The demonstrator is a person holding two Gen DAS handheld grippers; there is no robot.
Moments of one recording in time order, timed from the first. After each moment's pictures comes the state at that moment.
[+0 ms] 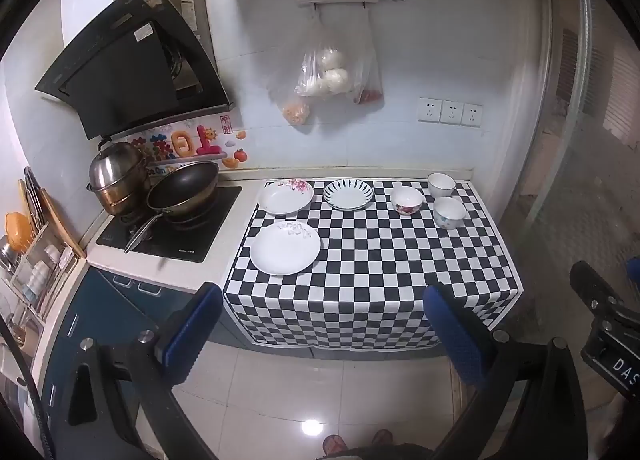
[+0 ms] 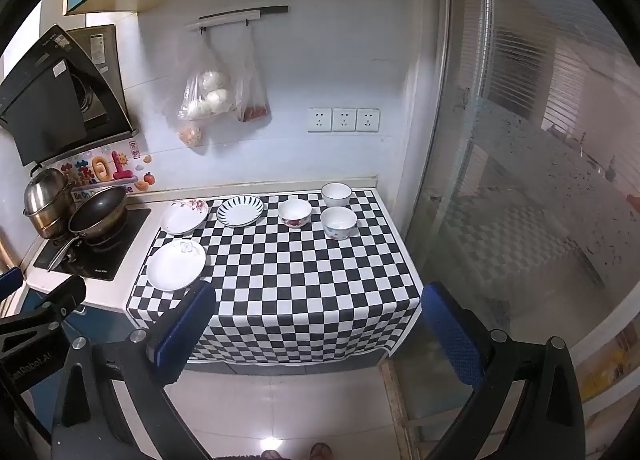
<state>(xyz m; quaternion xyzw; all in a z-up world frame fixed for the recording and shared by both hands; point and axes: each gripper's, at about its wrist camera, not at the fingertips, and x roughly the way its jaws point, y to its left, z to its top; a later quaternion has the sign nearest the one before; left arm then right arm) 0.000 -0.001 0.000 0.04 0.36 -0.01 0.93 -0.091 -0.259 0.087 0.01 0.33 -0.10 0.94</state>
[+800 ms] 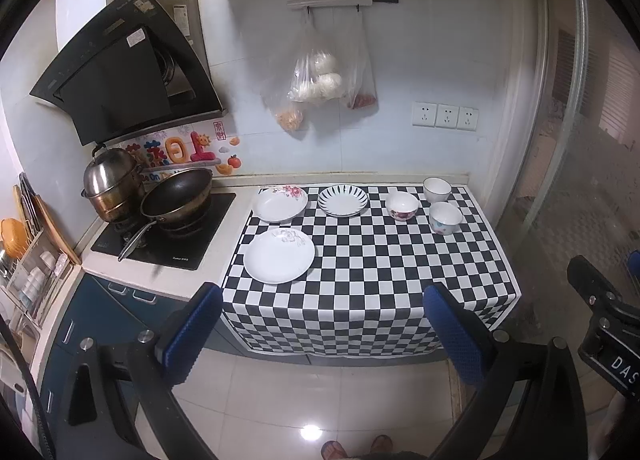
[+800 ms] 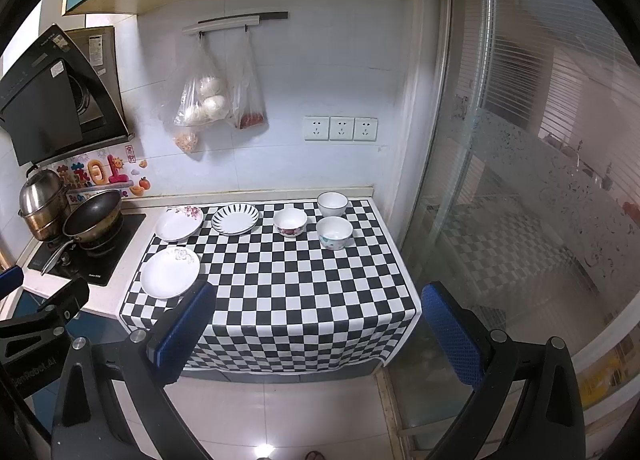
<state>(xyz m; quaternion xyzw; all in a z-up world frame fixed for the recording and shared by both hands) 0.011 -0.008 -0.001 0.04 0.35 -0.02 0.94 -0.080 -0.262 0.086 0.00 0.32 -0.10 0.94</state>
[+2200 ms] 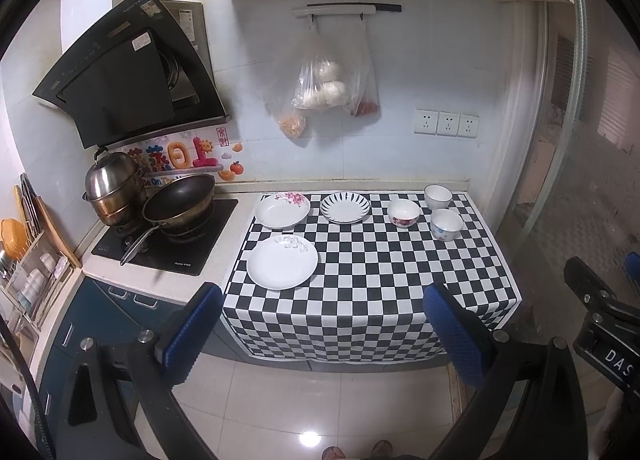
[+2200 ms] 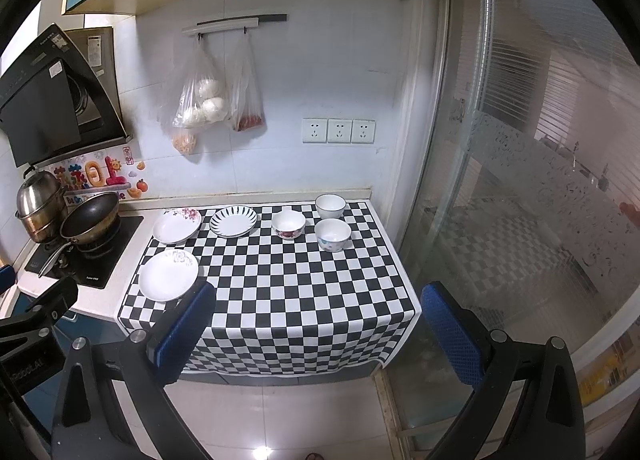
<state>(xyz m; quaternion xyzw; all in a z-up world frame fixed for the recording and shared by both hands) 0.008 0.001 0.000 0.04 0.34 -0.02 0.94 -0.079 -0.255 0.086 0.00 0.32 -0.11 0.94</state>
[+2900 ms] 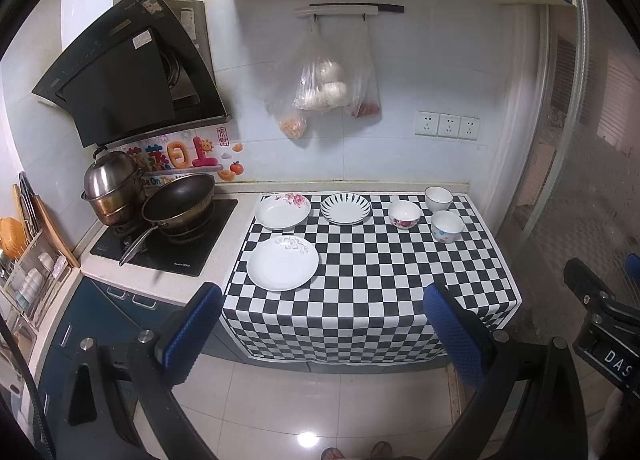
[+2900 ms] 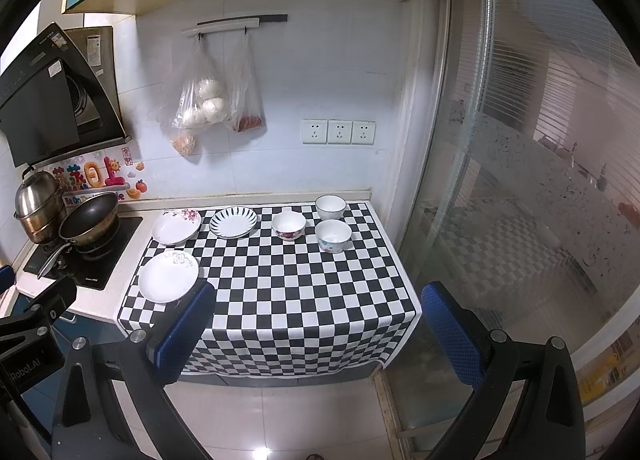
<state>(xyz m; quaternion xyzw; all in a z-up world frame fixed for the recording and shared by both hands) 0.009 0.000 0.000 0.04 0.34 -0.02 0.94 -0.078 -0.256 0.085 0.00 0.32 -0.11 0.94</state>
